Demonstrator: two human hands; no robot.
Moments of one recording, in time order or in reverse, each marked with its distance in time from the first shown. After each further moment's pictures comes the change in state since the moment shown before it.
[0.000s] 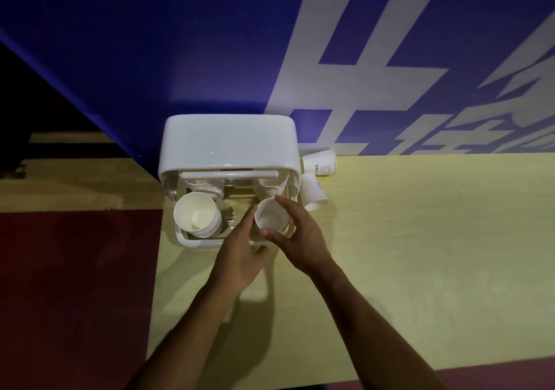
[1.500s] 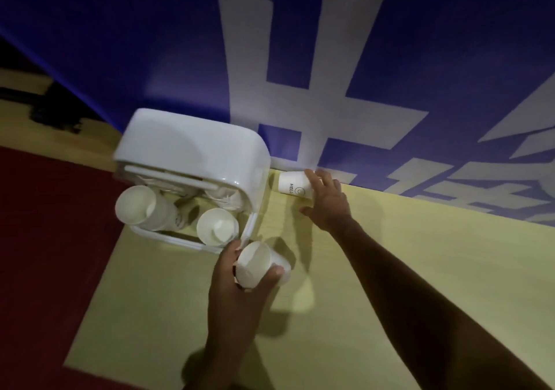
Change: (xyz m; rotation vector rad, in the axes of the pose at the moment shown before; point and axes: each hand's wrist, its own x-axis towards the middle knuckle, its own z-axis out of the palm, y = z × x) left_hand -0.028 0.137 0.135 -0.435 0.603 -0.327; right_hand 0.167 0.111 -0.135 -0.654 -0.271 -0.136
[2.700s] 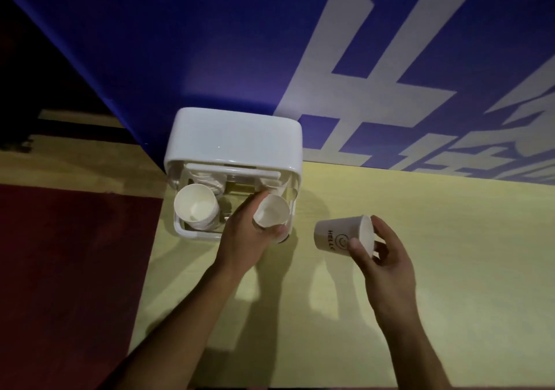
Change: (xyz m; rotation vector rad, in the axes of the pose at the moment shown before) left_hand 0.138 -0.022 -0.101 0.231 -0.426 0.441; right_hand -0.225 -0.166 -0.026 0.962 0.522 0.467
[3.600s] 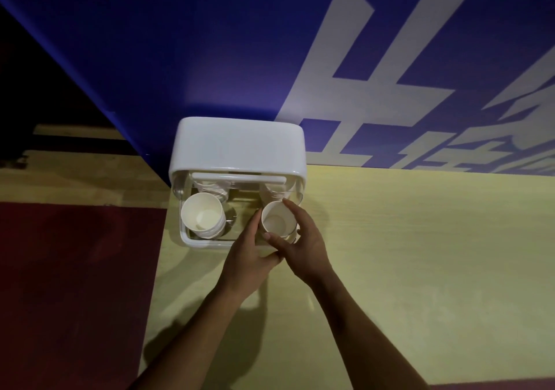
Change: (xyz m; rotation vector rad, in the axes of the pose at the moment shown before) left_hand -0.023 -0.025 -0.006 -0.116 -0.190 -0.140; right_hand 0.033 0.036 0.132 -0.210 -0.284 -0.207
